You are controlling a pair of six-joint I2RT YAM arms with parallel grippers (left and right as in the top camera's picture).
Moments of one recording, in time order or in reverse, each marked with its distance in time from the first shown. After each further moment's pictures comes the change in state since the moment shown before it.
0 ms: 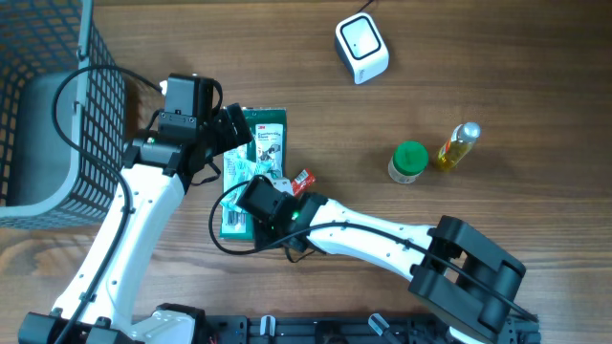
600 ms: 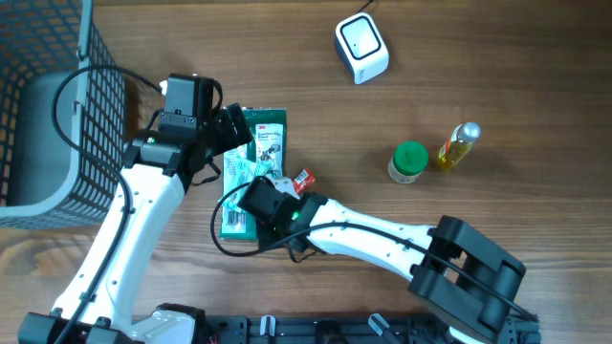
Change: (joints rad) left arm 0.000 0.000 0.000 0.000 0.000 0.000; right arm 0.000 0.000 0.000 -0.032 0.039 -0.040
